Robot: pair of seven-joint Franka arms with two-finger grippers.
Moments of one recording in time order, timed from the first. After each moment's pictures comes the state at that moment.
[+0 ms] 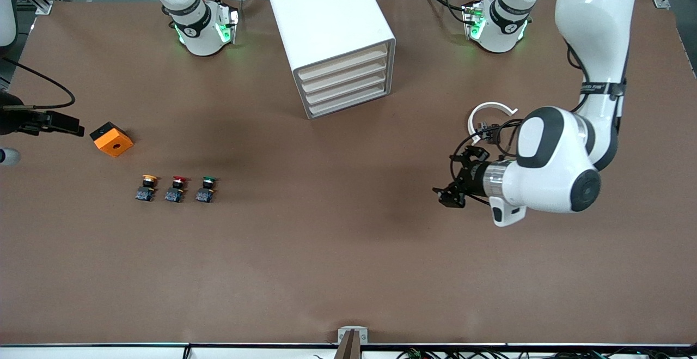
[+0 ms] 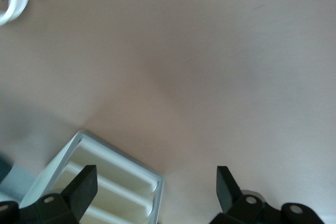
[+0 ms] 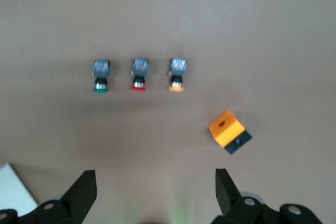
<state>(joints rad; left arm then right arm) -0.25 0.60 -0.05 -1.39 -0.53 1.63 -1.31 -0.08 0.15 -0.04 -1.53 -0.03 1.55 -0.04</state>
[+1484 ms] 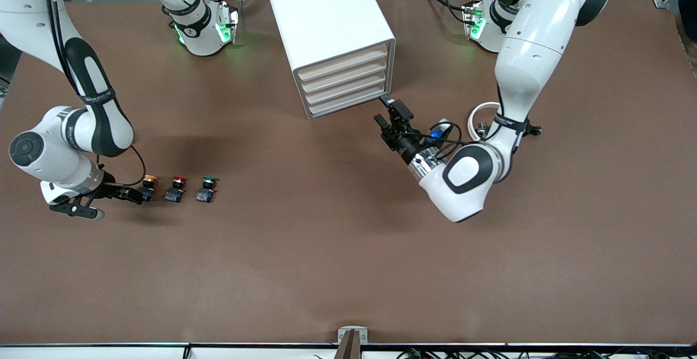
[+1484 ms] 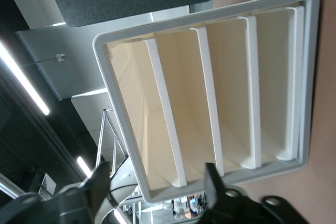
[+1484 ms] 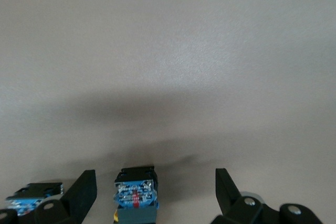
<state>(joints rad) -0.38 0.86 -0.06 -1.34 -1.09 1.17 -2.22 -0.18 0.50 -0.03 -2.00 -0.03 2.56 0.00</state>
